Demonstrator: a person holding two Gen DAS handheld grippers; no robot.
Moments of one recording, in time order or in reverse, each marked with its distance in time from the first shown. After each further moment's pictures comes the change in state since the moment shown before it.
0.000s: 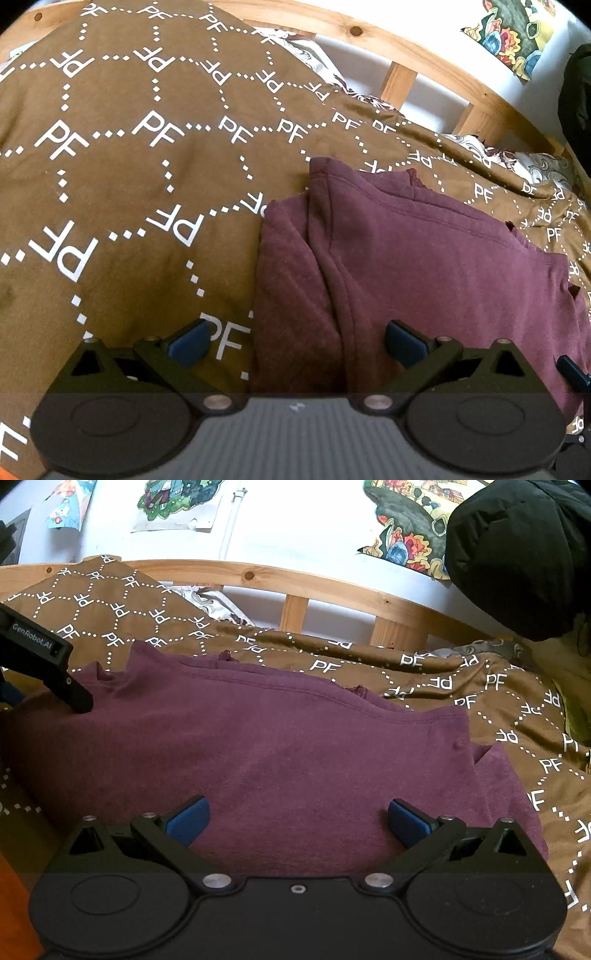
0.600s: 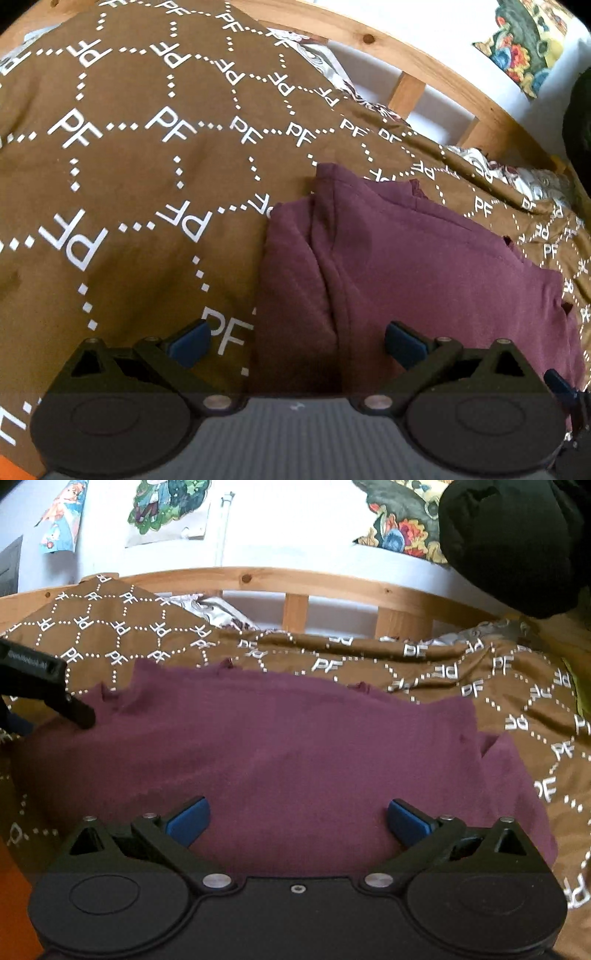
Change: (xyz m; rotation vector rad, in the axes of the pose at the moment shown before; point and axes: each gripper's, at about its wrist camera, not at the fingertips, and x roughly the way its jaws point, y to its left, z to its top) left arm -0.004 0.003 -0.001 -0.051 -0.003 -0.010; right arm 0.000 -0.016 0.006 0.081 0.027 0.070
